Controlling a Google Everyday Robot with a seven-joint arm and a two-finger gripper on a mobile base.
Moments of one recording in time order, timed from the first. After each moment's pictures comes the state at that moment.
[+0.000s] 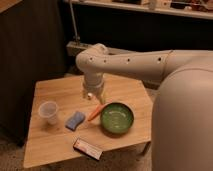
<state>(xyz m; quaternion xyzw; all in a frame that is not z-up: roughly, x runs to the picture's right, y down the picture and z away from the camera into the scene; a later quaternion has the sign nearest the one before) -0.059 0.042 0.722 -0.20 0.25 0.80 0.50</state>
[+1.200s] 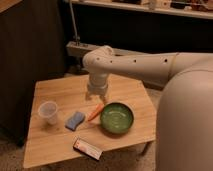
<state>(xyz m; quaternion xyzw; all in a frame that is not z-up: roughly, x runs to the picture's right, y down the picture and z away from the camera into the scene) -0.052 0.056 0.730 -0.25 0.23 0.76 0.55</state>
